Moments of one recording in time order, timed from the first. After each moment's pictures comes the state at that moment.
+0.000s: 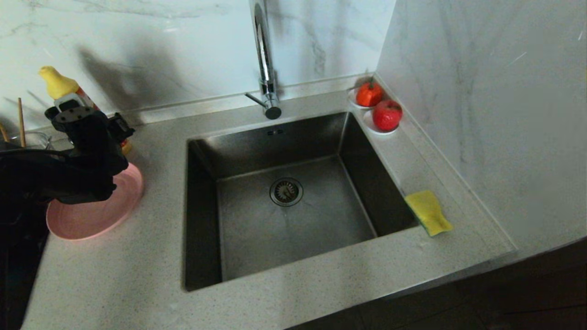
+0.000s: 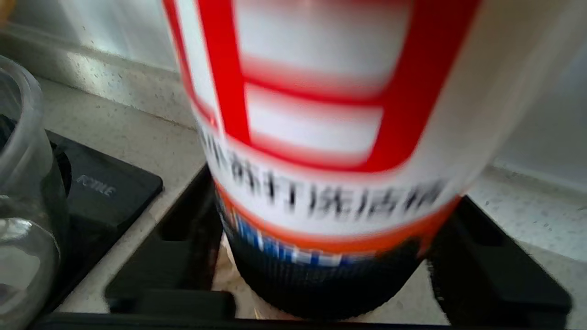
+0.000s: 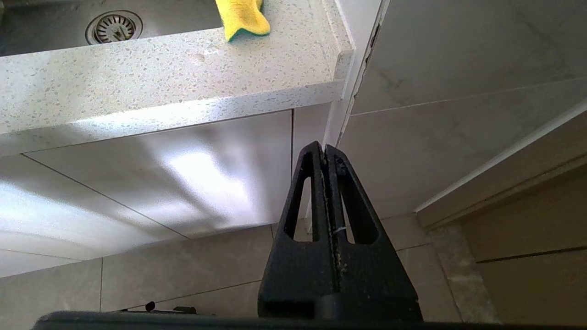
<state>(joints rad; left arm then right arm) 0.20 2.29 -1.57 -0.99 0.45 -0.14 -0.01 0.01 0.00 0.00 0.00 0.01</state>
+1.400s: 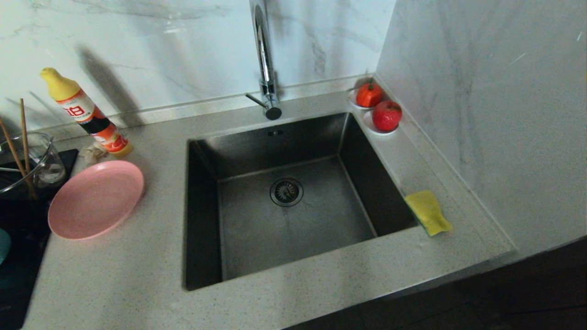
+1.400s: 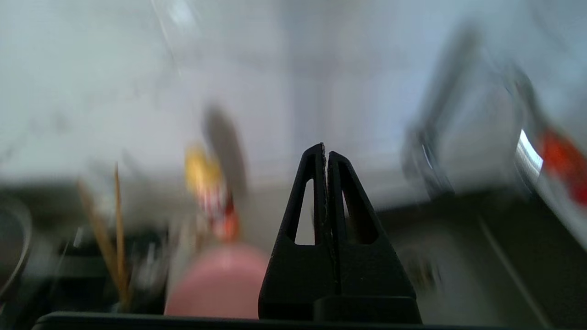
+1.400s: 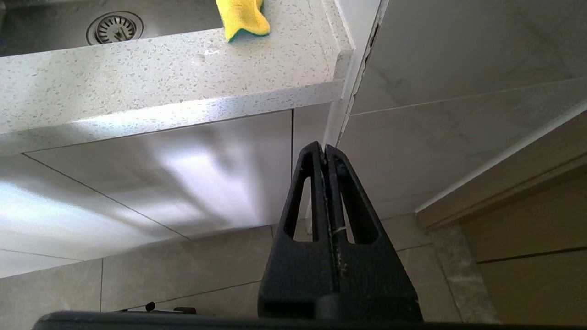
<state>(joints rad) 0.00 1.03 -1.46 0.18 0.00 0.06 -0.01 0.01 0.00 0.00 0.00 0.01</state>
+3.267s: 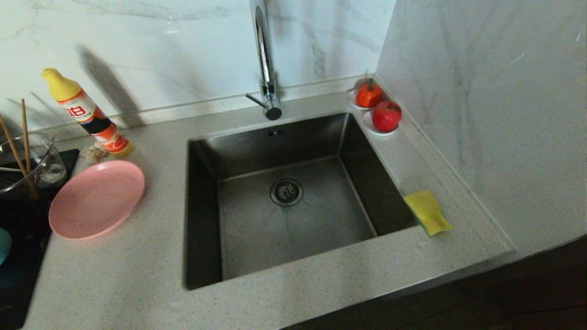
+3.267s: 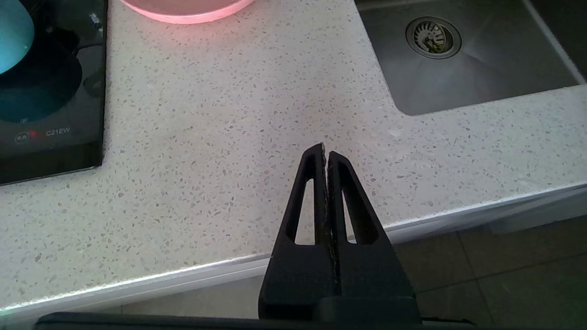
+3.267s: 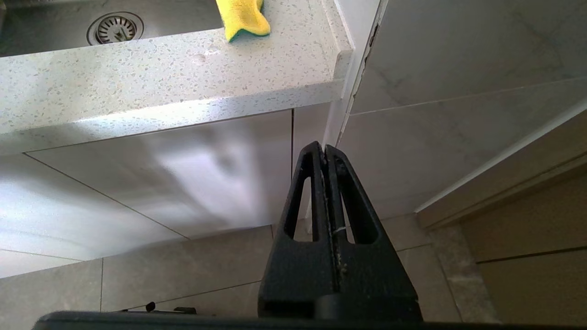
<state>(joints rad) 0.00 -0.01 -0.03 0.06 0.01 0.01 -0.01 0.01 0.00 0.00 0.00 0.01</state>
